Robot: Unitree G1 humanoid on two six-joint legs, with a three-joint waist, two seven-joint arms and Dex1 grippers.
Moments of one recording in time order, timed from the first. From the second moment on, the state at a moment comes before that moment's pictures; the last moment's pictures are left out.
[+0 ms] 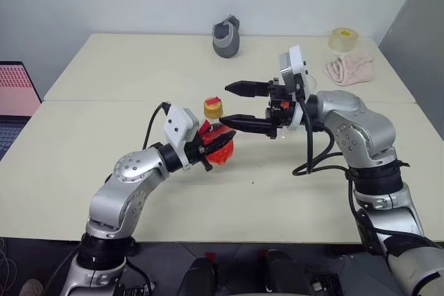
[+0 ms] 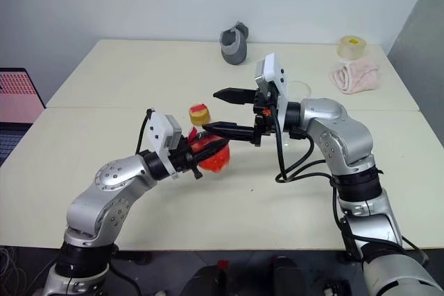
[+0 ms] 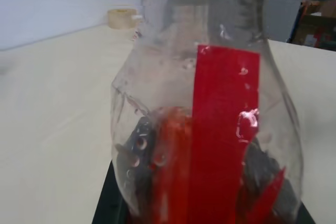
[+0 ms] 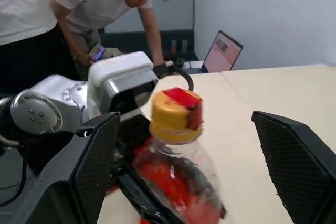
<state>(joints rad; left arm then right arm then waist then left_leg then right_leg) -0.32 0.46 -0.03 -0.37 -0.45 0.50 -0.65 -0.81 -0.37 0.10 -0.13 0.57 0.66 0.98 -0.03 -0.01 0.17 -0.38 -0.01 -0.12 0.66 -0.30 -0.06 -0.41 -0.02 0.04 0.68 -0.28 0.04</state>
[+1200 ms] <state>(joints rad) -0.38 0.41 -0.07 -0.27 -0.39 0.46 -0.64 -0.84 -0.35 0.13 -0.07 0.46 0.56 0.84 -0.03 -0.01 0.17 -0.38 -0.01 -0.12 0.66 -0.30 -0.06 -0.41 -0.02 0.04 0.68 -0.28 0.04</state>
